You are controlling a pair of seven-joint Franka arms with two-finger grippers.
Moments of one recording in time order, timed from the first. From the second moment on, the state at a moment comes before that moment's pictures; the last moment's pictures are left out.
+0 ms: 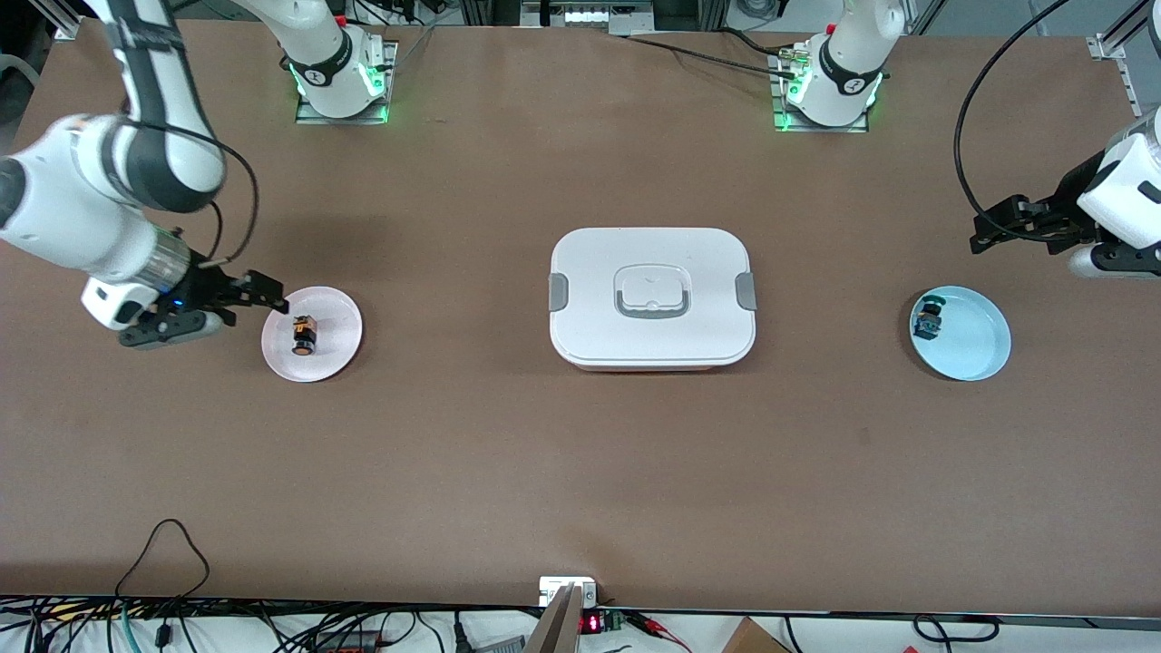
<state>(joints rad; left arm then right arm) 0.09 0.03 -0.08 -1.64 -0.02 1.62 -0.01 0.23 0.13 -0.26 -2.01 0.27 2.12 -0.34</state>
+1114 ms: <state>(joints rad) 0.08 -0.14 -0.10 -1.86 -0.02 1.72 -0.01 0.24 0.04 -0.27 -1.55 0.08 1.50 -0.23</state>
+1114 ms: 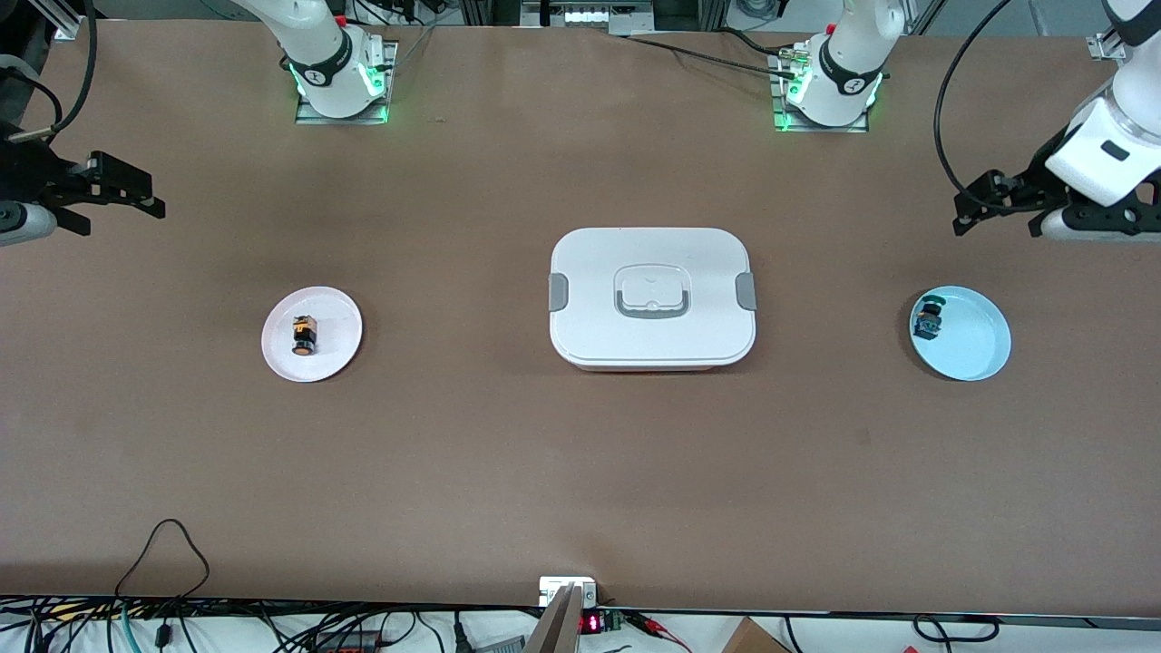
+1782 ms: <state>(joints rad) 0.09 -0.04 -0.10 -1.70 -0.02 1.56 -0.01 0.26 0.00 -0.26 -1.60 0.07 1.54 -0.15</state>
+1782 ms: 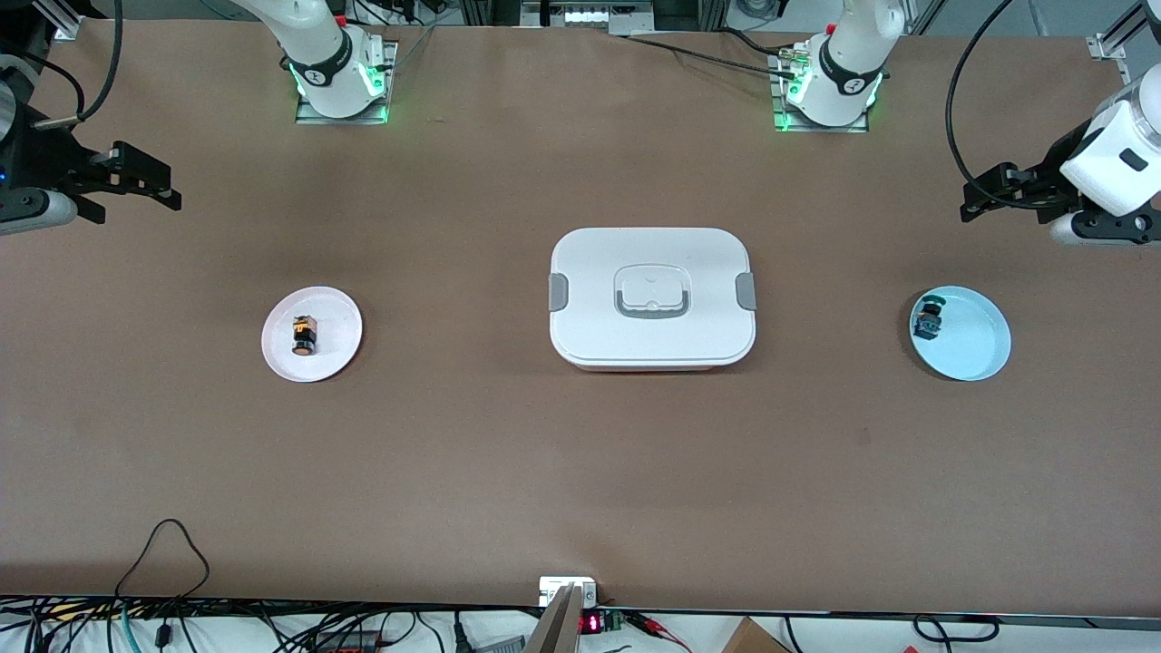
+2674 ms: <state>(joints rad) 0.09 -0.04 -0.10 -1.69 -0.03 1.55 -0.01 0.17 0.03 -0.15 -1.60 0.07 1.61 -0.07</state>
